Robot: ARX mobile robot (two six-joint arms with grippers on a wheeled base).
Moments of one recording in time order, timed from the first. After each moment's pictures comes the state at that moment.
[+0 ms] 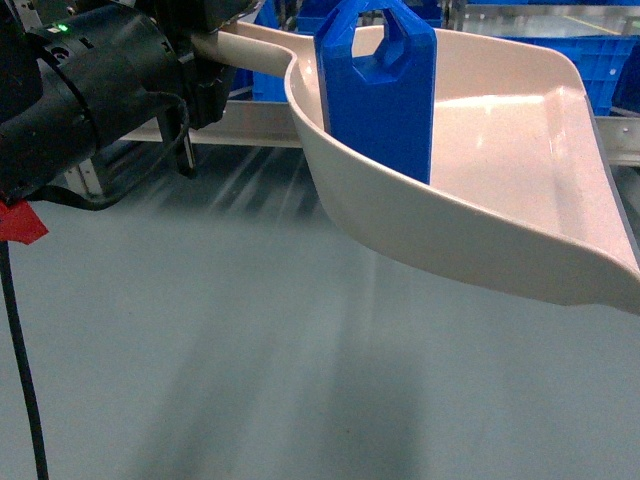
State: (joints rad) left arm -0.29 1.88 0.85 1.28 0.18 -1.42; right arm 0.00 0.00 0.01 0.00 0.00 -0.01
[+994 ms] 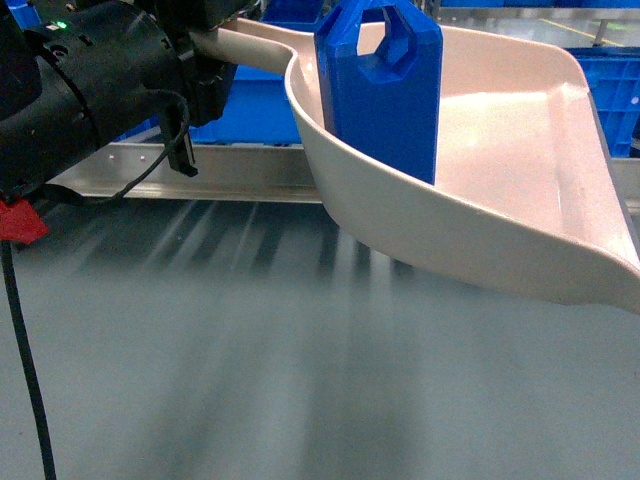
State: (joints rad) left arm -0.29 1.88 0.85 1.28 0.18 -1.42; right arm 0.00 0.00 0.01 0.00 0.00 -0.01
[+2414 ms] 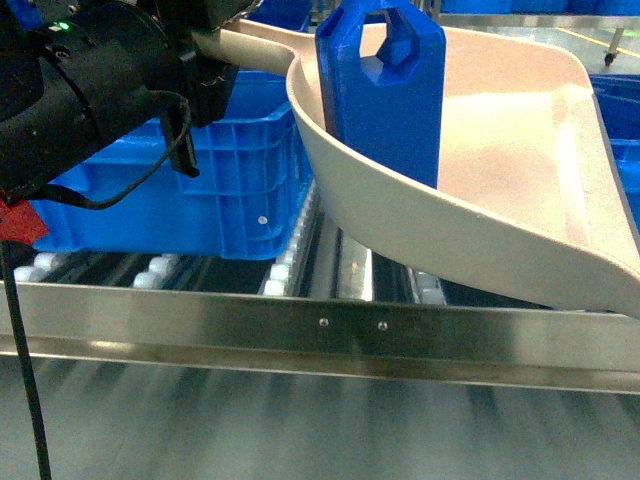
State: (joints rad) left arm -0.29 1.88 0.85 1.28 0.18 -1.42; right arm 0.00 0.00 0.01 0.00 0.00 -0.01
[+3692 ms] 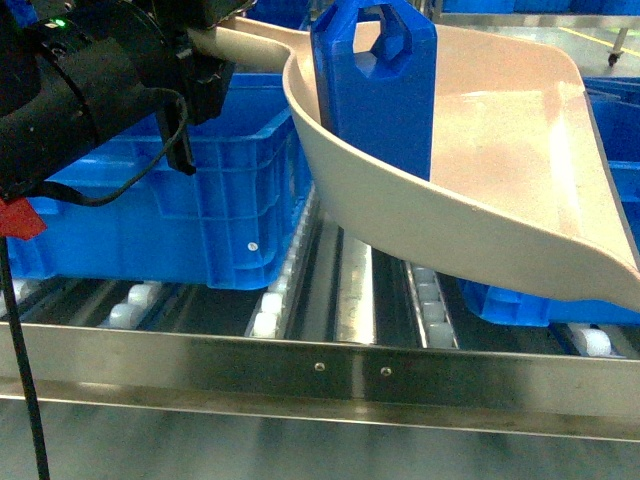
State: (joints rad) left arm -0.29 1.88 0.85 1.28 0.18 -1.41; right arm 0.00 0.00 0.01 0.00 0.00 -0.01
